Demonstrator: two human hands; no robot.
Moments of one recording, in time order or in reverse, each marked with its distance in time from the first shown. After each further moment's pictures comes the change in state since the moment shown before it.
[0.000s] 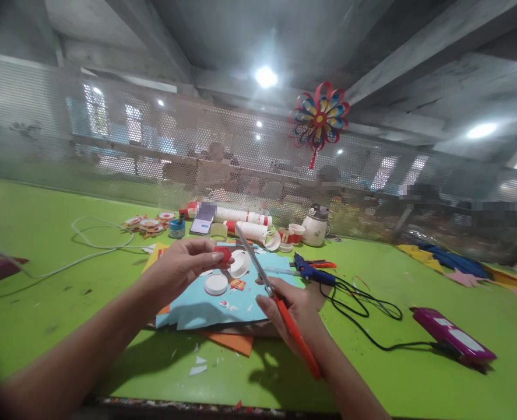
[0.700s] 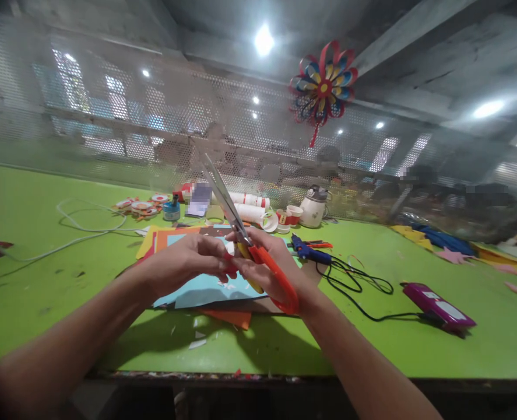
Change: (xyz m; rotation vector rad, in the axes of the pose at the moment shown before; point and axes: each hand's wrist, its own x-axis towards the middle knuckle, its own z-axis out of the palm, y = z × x) left_hand -0.001 -0.009 0.001 0.140 -0.310 -0.167; right_hand 0.042 -0.025 0.006 0.599 -0.247 -0.035
